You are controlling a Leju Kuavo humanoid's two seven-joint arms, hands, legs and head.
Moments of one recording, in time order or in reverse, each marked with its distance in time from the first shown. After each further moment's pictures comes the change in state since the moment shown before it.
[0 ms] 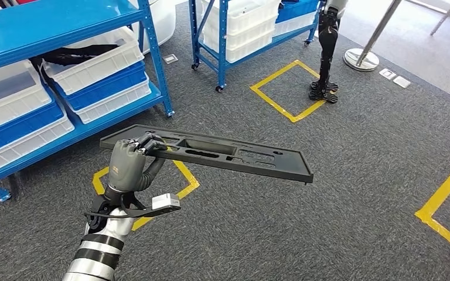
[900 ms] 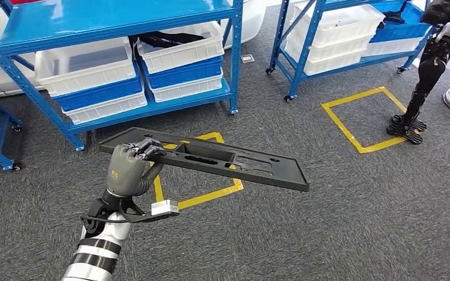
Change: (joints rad) left arm 0.024 0.015 -0.002 -0.015 -0.032 0.000 0.000; right arm -0.003 0.025 0.056 0.000 0.010 -0.019 0.059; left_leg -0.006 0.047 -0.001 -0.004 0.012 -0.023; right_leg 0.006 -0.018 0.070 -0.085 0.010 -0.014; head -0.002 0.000
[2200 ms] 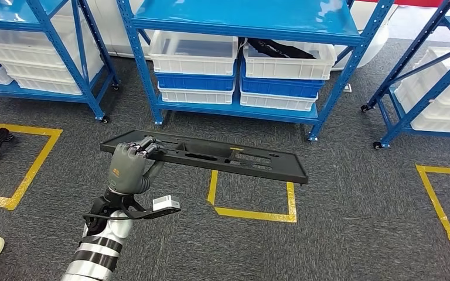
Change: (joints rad) left arm -0.012 0.006 -0.008 0.027 0.004 0.000 0.027; right arm 0.000 0.023 0.019 0.000 -0.005 -0.016 0.051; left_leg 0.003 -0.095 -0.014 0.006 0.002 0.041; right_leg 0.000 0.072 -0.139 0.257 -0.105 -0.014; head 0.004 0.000
